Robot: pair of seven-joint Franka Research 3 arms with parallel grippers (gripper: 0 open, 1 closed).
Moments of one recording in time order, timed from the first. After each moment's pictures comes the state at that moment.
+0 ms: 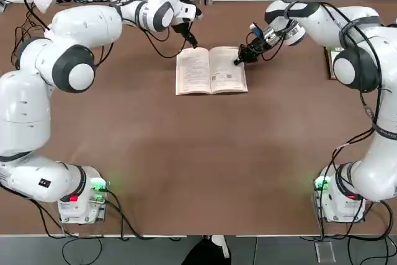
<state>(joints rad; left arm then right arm) -0.38 0.81 -0.25 -1.38 -0.08 2.37 0.49 0.37 0.74 -0.03 -1.69 1.11 2.09 -0.44</state>
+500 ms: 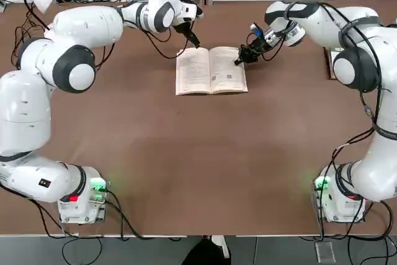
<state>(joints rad) -0.38 0.82 -0.26 -1.38 -0.12 2.39 0.49 0.38 0.75 -0.03 -1.70 1.11 2.12 -0.47</state>
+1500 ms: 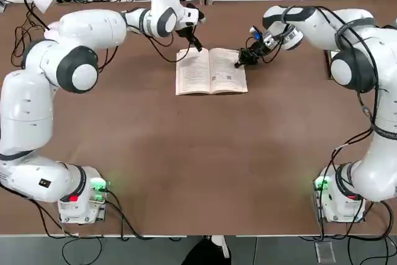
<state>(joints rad) -0.38 0.86 -0.27 -1.38 -0.12 2.44 0.49 0.39 0.77 -0.04 -1.70 1.11 2.16 -0.48</state>
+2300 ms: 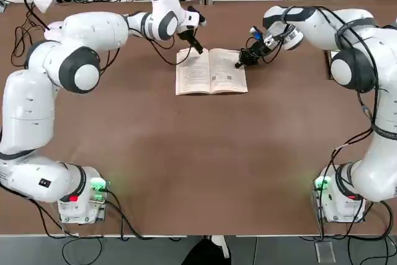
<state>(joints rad) -0.37 0.89 -0.28 -1.38 -0.14 2.47 0.54 0.39 0.77 -0.04 -1.71 1.11 2.16 -0.49</state>
